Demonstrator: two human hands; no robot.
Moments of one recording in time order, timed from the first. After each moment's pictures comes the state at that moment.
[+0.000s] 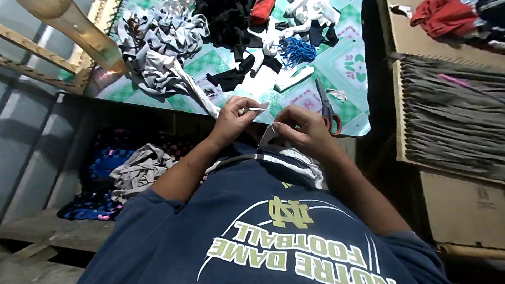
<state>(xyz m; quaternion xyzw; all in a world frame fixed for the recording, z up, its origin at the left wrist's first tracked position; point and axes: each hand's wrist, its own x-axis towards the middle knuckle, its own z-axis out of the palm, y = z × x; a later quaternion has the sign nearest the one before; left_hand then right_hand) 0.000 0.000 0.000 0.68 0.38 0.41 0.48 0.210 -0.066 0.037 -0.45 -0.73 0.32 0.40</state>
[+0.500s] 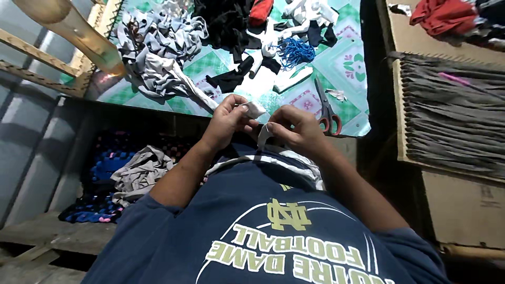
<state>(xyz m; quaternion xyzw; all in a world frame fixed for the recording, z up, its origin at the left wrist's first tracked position) -0.003 -0.009 0.022 0.49 0.35 0.41 0.68 0.204 -0.059 0.035 -0.46 -0.74 0.30 0.39</state>
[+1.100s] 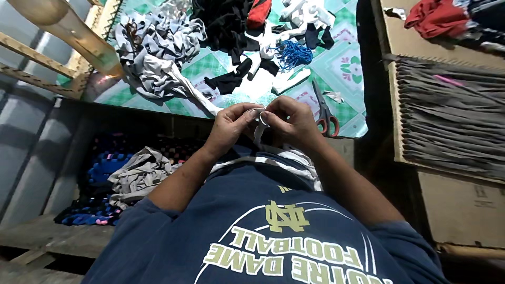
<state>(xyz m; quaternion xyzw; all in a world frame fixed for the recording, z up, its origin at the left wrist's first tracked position) 0.001 -0.018 0.018 0.58 0.30 0.46 0.60 0.196 -0.042 0.038 -0.47 -0.74 0.26 0.41</state>
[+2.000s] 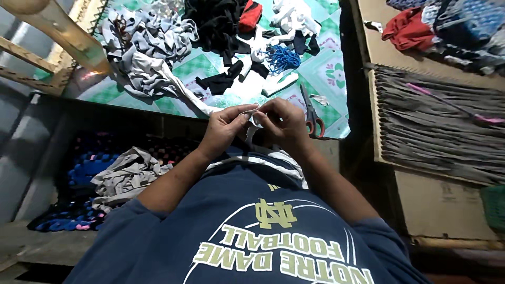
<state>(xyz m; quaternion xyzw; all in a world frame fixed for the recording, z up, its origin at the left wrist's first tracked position) 0.007 -0.025 0.017 0.60 0.27 0.48 0.58 0.195 -0.047 0.033 -0.45 -0.76 0.12 0.45</state>
